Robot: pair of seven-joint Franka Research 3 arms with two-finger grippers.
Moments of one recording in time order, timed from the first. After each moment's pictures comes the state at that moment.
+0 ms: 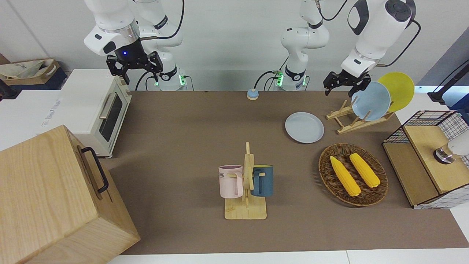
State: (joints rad) left arm -0.02 -0.19 0.00 -1.96 -0.03 1.69 0.09; right arm 0.03 0.00 0.09 -1.47 0.00 1.39 0.03
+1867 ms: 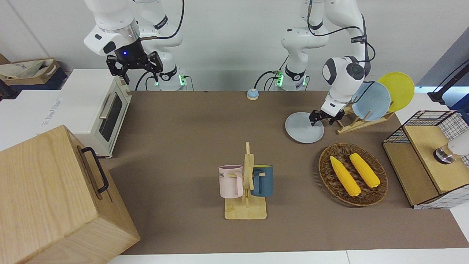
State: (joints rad) left arm 0.04 -0.11 0.00 -2.52 -0.03 2.37 0.04; right arm 0.03 0.00 0.09 -1.47 0.00 1.39 0.03
